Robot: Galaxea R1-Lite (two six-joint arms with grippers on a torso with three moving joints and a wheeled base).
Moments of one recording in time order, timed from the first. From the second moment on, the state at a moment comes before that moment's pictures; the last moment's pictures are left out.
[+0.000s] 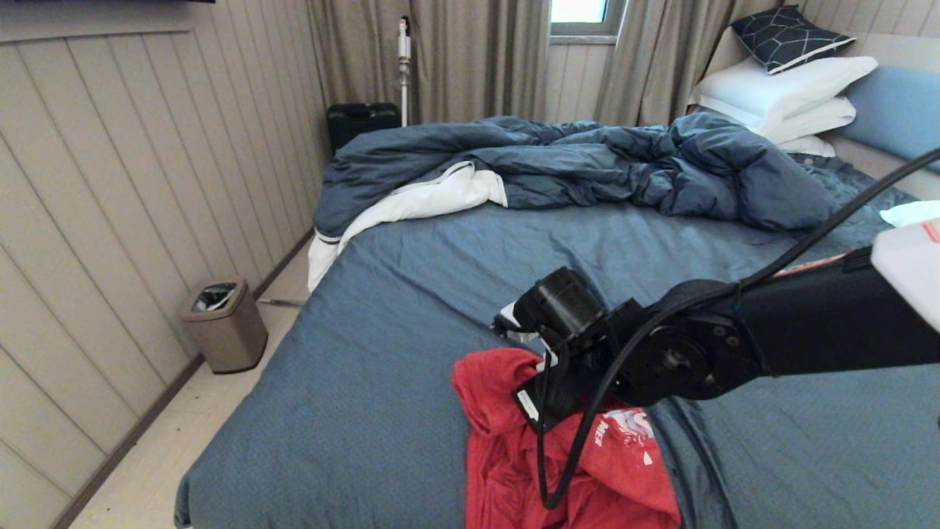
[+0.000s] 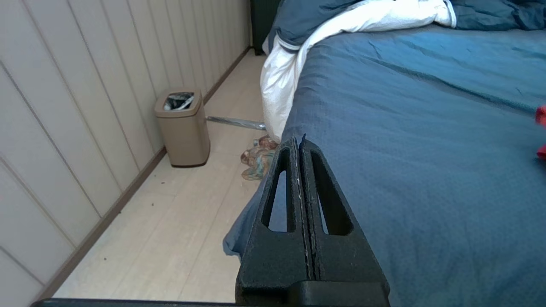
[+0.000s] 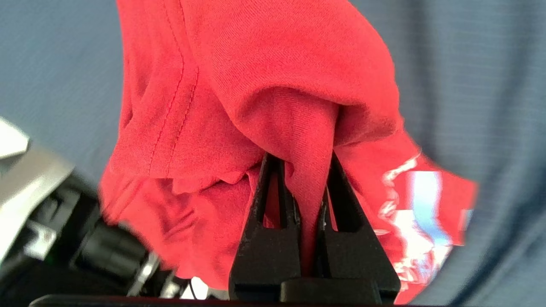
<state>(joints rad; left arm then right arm) 0.01 0.00 0.00 -0.03 0.07 0.01 0.69 1.95 -1.28 0.27 -0.24 0.07</state>
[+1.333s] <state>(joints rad) 0.01 0.00 0.00 -0.03 0.07 0.01 0.14 2.03 -1.46 0.27 -0.17 0.06</state>
